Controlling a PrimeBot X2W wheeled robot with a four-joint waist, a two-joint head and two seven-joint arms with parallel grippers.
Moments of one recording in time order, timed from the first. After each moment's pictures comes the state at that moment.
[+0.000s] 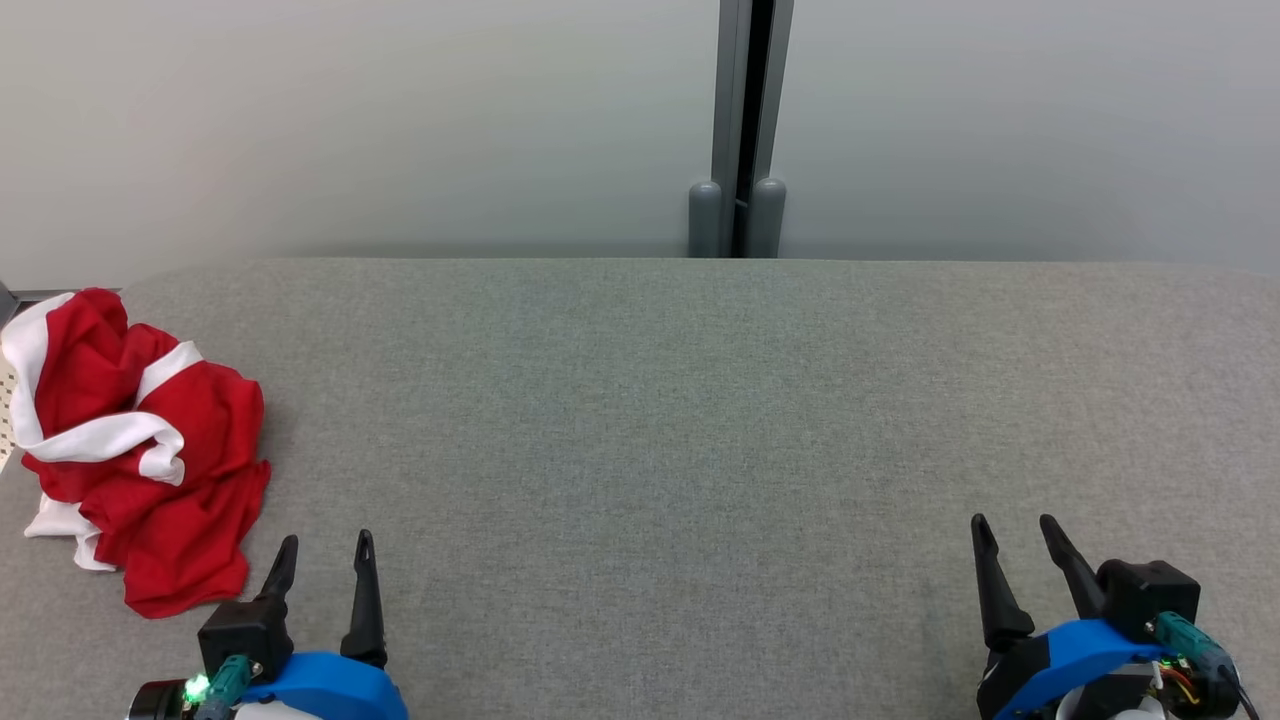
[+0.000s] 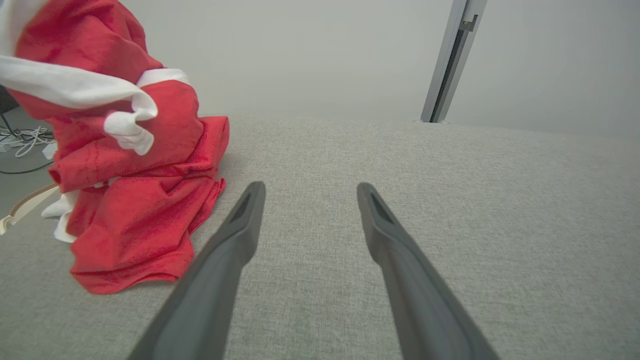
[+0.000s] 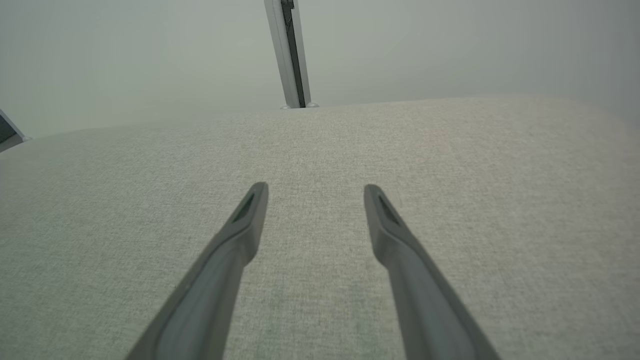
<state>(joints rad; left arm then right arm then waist) -0.08 0.14 -0.09 0.46 -0.22 -0.02 -0.22 -0.14 -0.05 -0.07 0.50 0.14 0.13 -0.22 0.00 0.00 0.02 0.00</state>
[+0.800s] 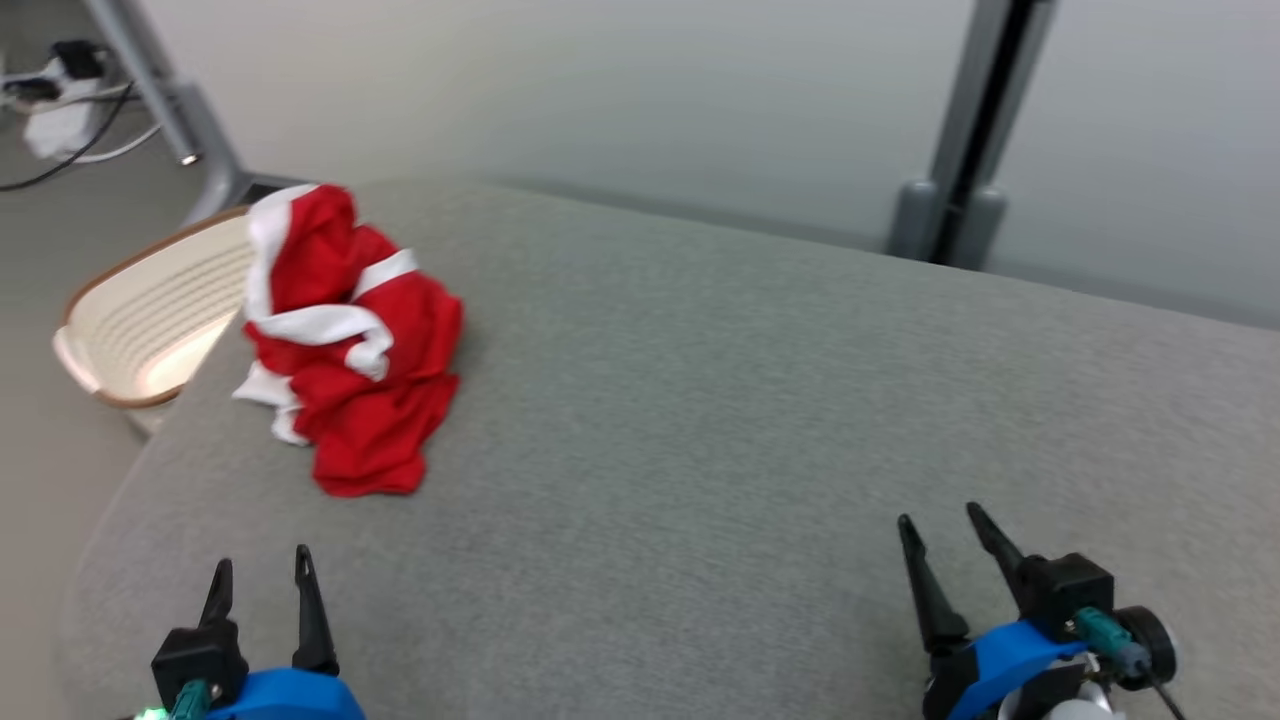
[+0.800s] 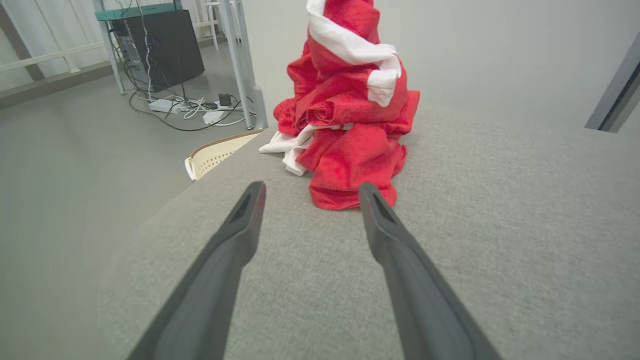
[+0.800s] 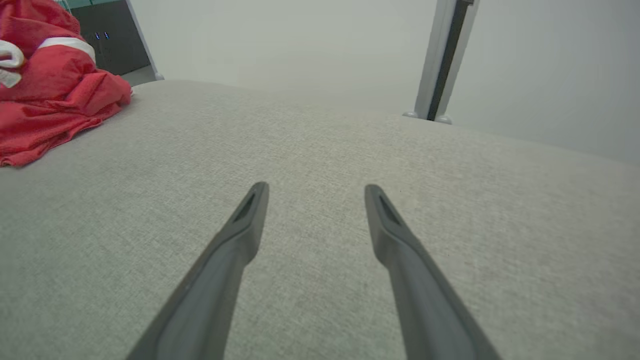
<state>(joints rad) -0.08 0.09 0.06 0.49 -0.10 0.01 -0.26 -0.16 -0.05 0.03 0.51 0.04 0.13 -0.26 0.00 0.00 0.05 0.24</state>
